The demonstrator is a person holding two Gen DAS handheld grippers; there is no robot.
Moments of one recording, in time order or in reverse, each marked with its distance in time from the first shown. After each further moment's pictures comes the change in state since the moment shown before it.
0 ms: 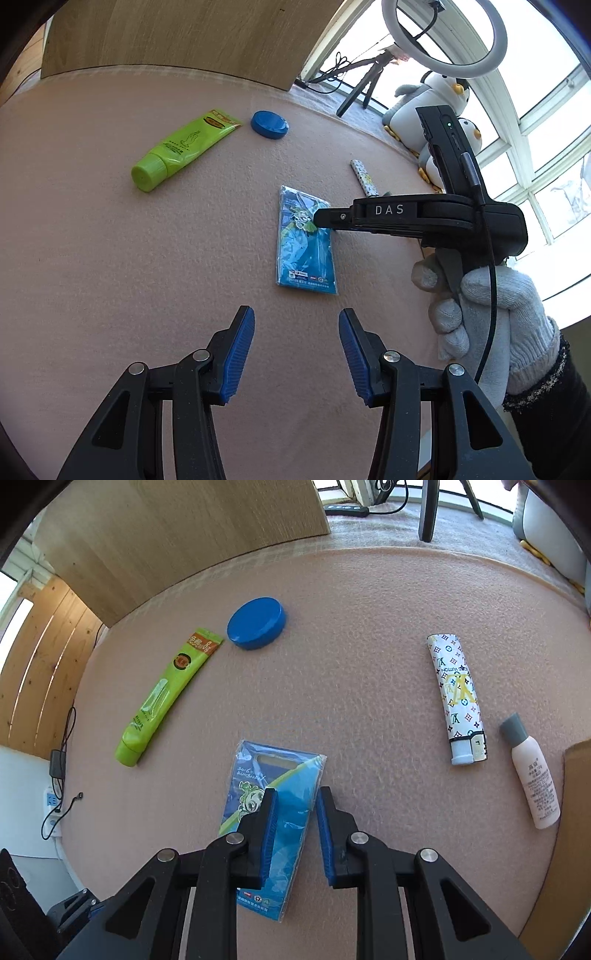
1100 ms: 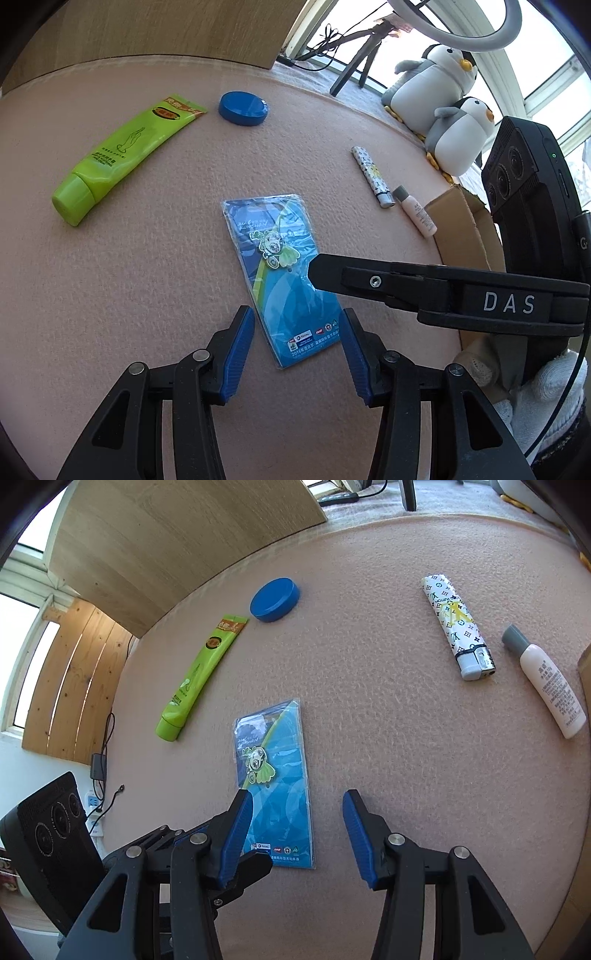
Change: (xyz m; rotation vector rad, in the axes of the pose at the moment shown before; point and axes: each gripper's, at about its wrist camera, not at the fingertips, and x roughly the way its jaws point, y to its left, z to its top) left arm 0.075 -0.002 0.037 0.050 0.054 -0.010; right arm -0.005 -0.006 -0.032 0.101 -0.012 0.173
